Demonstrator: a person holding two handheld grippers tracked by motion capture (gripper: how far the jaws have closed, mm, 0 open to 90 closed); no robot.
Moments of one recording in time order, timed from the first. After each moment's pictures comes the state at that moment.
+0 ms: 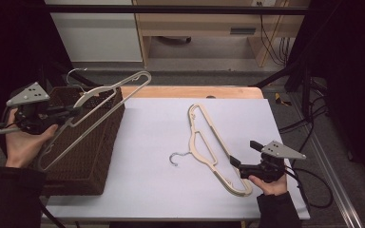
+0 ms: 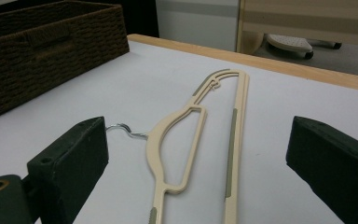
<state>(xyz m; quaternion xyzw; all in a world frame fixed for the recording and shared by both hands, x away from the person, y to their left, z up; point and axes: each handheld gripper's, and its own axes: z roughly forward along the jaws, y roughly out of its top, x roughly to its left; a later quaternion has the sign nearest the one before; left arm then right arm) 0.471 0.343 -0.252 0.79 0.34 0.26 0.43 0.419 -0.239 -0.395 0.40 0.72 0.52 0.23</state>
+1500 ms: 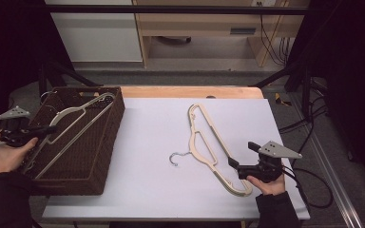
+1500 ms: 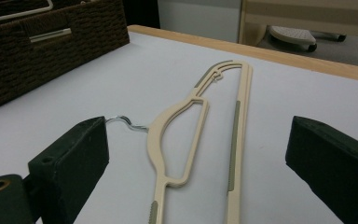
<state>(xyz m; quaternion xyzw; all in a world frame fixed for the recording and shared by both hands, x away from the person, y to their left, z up) 0.501 0.448 -0.355 0.76 0.48 0.21 0.38 0.421 -0.236 -0.400 0.40 0.73 0.51 0.22</state>
